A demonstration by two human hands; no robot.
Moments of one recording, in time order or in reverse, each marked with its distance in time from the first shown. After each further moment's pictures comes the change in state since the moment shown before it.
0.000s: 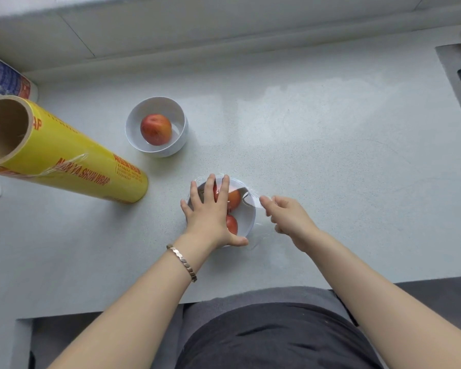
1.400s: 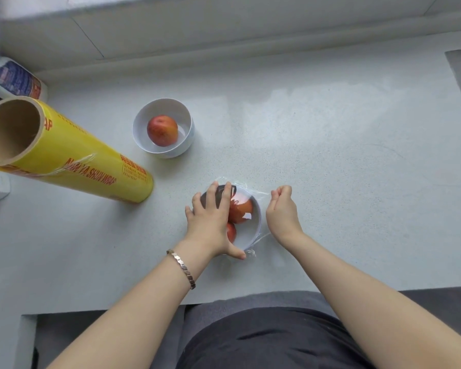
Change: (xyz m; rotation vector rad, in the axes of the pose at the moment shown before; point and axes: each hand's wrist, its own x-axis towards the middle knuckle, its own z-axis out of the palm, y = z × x) left_hand -0.008 -0.008 0.001 0.091 -0.015 0.035; right_hand 0.030 0.014 0.022 -0.227 0.299 -0.246
